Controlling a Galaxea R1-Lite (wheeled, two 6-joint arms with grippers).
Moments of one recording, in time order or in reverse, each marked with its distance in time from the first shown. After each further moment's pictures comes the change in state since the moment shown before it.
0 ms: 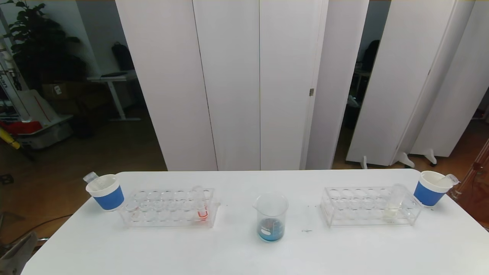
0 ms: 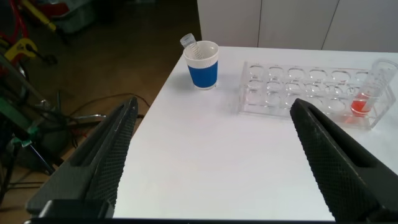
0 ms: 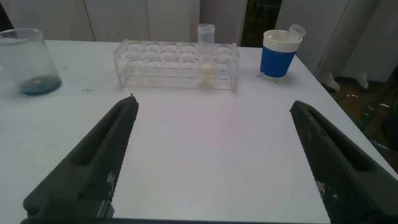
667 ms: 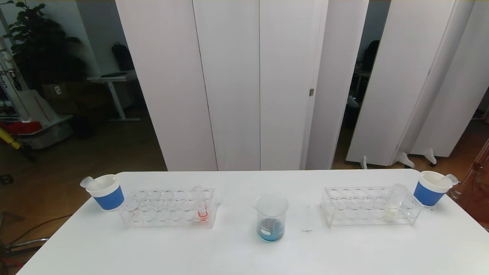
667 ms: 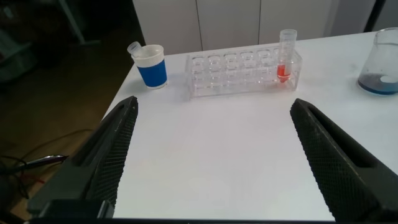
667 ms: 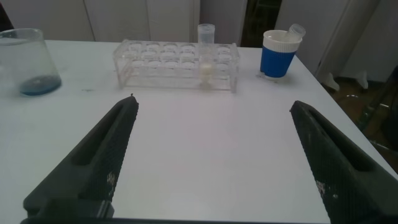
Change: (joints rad) left arm 0.013 -0.519 0.044 0.352 -0.287 0.036; right arm 0.000 0.000 0.000 0.000 0.000 0.000
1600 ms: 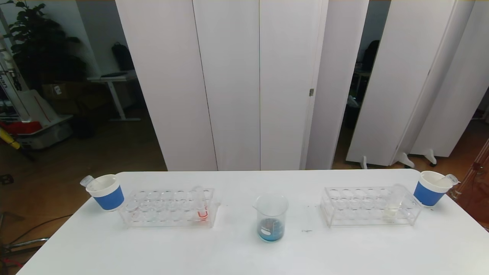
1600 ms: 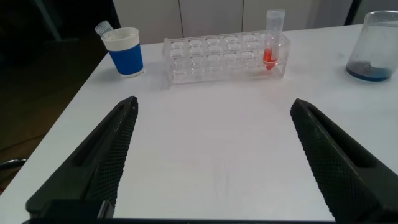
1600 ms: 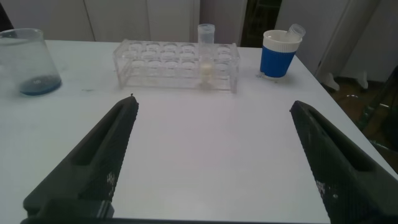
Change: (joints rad) left arm 0.001 -0.084 0.275 -0.208 -0.063 -0.050; right arm 0.000 0.000 0.000 0.000 0.000 0.000
